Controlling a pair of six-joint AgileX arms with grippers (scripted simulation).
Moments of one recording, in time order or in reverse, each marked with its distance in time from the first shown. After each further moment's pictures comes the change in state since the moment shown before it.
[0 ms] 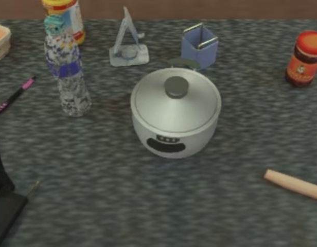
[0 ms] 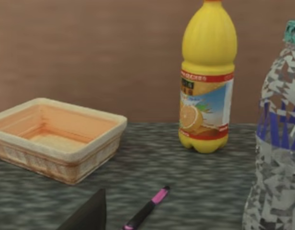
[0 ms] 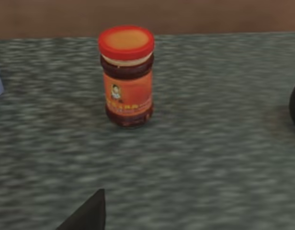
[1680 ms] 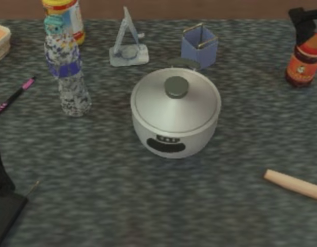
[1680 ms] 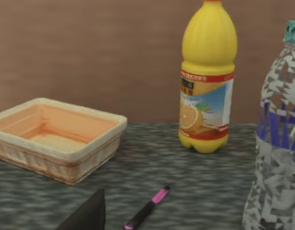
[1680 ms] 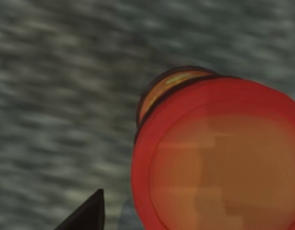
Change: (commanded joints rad) left arm 0.000 0.000 0.000 0.000 0.000 0.000; right arm 0.051 2.307 2.505 -1.235 -0.049 -0.214
